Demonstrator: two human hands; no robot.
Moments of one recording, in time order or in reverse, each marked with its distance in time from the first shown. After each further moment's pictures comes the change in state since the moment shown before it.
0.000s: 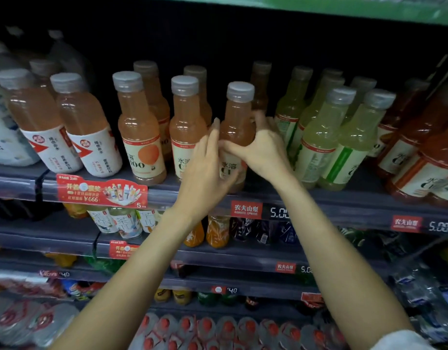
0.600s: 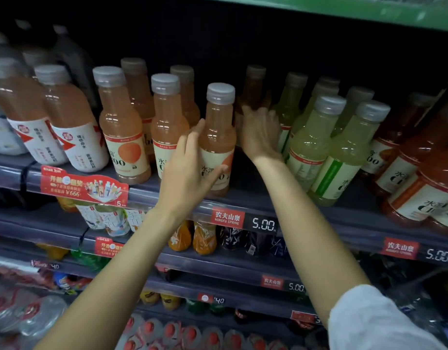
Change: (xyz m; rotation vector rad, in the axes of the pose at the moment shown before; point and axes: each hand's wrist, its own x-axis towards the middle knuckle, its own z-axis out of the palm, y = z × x) left_hand 0.006 0.005 0.018 0.095 0.158 -0.105; right_hand 0.081 0.042 0.012 -0.623 0.083 -0.112
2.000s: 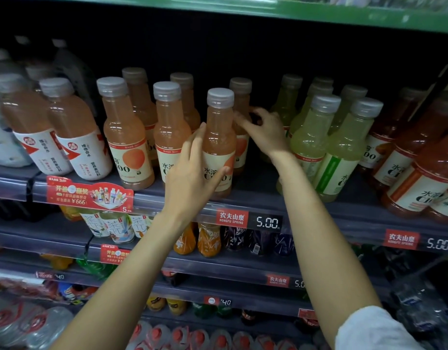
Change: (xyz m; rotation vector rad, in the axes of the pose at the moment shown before) left_hand -0.001 -0.005 0.001 0.048 -0.014 0.028; right_hand -0.011 0.019 -0.016 0.818 -0.144 0.182
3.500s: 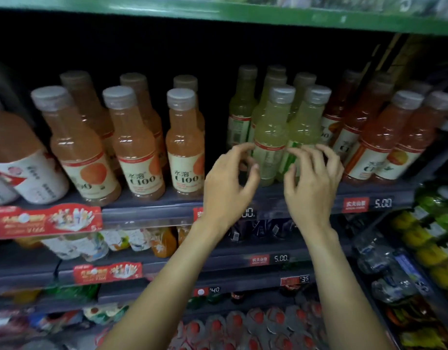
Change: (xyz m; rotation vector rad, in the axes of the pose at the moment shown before) left_hand -0.006 0.086 0.032 -0.527 -0.157 0.071; right_hand -0.140 0.061 -0.062 -0.727 0.684 -0.247
